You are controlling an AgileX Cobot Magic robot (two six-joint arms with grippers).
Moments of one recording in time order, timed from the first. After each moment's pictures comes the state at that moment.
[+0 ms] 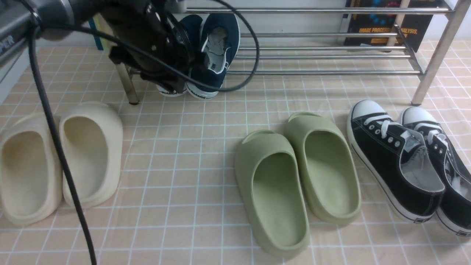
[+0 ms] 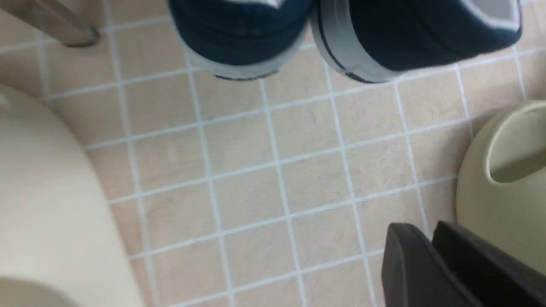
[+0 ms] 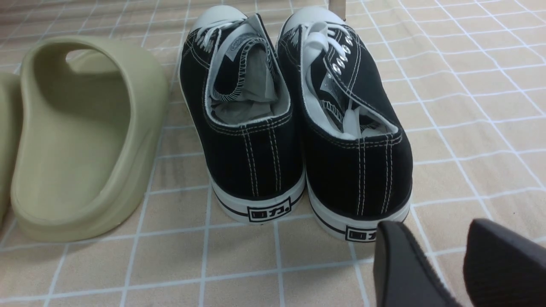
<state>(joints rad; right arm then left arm) -0.04 -0.01 0.01 -0.01 0.38 0.14 -0.34 1.91 -1.71 -0.07 0.92 -0.08</state>
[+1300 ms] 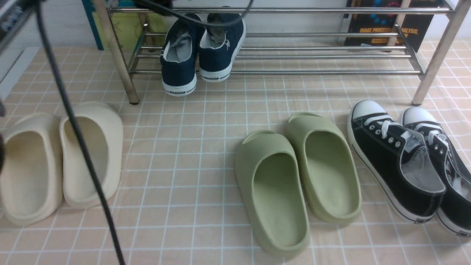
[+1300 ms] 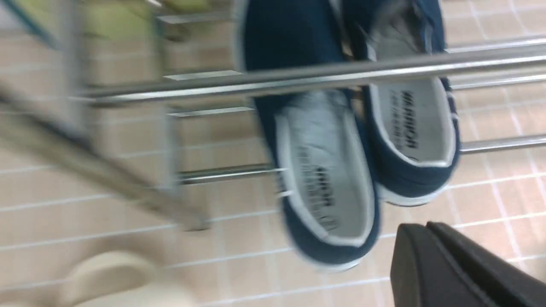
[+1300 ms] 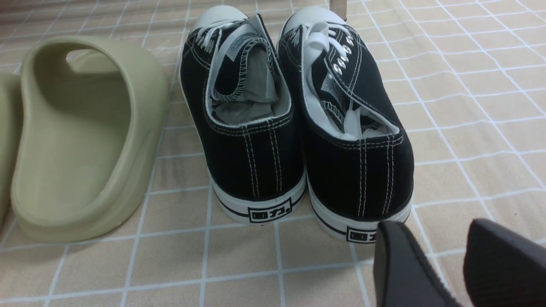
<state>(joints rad) -0.04 -0.01 0.01 -0.01 0.38 0.14 -0.34 1.94 -2.17 0.21 1.04 -0.19</state>
